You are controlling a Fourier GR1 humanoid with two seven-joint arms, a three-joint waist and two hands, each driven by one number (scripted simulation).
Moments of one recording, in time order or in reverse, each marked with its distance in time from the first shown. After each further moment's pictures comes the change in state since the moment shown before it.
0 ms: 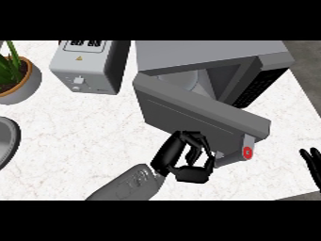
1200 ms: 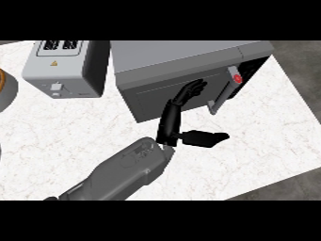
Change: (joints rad) left arm -0.207 -0.006 0.056 0.044 0.376 0.327 -0.003; right arm -0.223 -0.244 -0.254 -0.107 0.108 -0.057 0.056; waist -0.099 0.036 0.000
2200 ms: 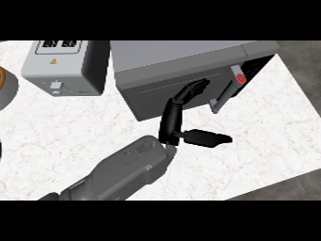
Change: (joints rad) left arm -0.035 0.000 -0.034 0.016 0.139 0.015 -0.116; right arm -0.148 -0.015 0.010 0.096 -0.054 -0.010 0.042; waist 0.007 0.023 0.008
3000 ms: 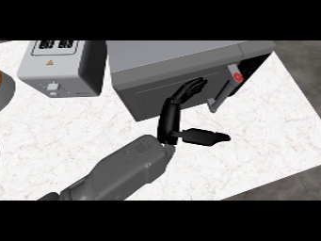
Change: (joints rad) left arm -0.002 0.001 -0.004 0.025 0.062 -0.014 -0.088; right arm -0.070 0.027 0.029 0.173 -0.288 0.096 0.085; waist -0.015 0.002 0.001
